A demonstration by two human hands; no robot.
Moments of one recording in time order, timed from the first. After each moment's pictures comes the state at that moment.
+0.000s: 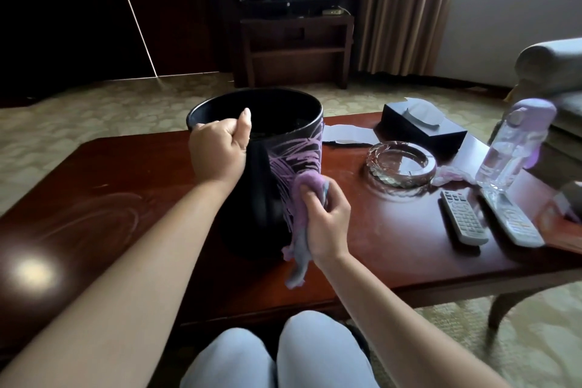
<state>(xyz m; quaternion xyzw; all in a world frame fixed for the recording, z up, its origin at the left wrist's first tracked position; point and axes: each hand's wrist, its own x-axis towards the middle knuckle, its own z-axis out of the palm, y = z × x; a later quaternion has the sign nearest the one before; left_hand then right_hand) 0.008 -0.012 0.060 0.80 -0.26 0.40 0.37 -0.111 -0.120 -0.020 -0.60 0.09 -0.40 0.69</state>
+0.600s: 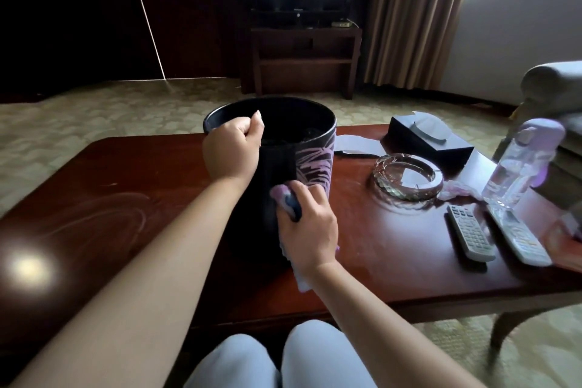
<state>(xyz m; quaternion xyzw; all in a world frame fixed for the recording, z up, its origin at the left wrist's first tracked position) 0.007 -0.014 0.070 0.83 -0.19 0.36 0.39 -0.098 -0.095 -0.018 -0.81 0.05 -0.48 0.33</state>
